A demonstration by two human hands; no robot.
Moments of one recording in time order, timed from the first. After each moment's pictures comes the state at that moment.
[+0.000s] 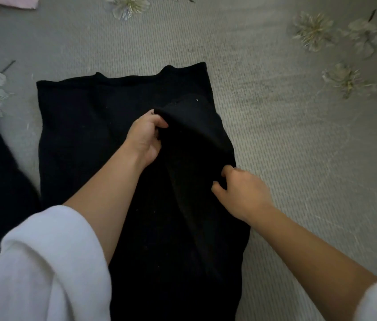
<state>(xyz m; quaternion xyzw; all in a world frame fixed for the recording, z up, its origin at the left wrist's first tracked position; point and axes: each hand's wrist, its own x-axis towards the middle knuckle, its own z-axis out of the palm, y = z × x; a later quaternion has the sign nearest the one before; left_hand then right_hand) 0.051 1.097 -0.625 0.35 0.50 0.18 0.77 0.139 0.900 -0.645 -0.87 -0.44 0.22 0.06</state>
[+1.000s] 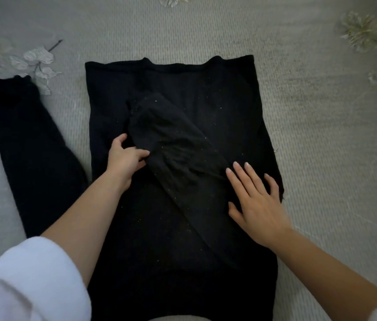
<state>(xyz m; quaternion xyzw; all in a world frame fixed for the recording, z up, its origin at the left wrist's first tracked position) -0.111 1.135 -0.674 0.39 0.65 0.19 0.62 0.064 0.887 -0.660 -0.80 -0.58 0.13 -0.02</state>
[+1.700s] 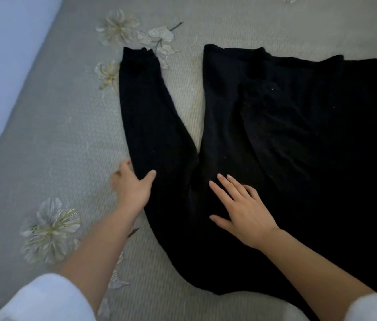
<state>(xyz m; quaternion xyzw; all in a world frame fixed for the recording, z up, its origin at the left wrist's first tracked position) -0.348 1.103 -0.657 0.53 0.78 0.11 0.32 -0.134 0.972 -0.671 -0.66 -0.70 0.25 -0.03</state>
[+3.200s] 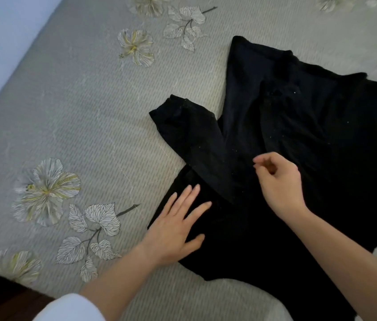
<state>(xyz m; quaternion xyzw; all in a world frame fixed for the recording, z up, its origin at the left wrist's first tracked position) -0.358 0.977 -0.689 0.90 0.37 -0.02 0.23 -0.112 1.006 -0.632 -0.80 -0.41 0.31 0.32</state>
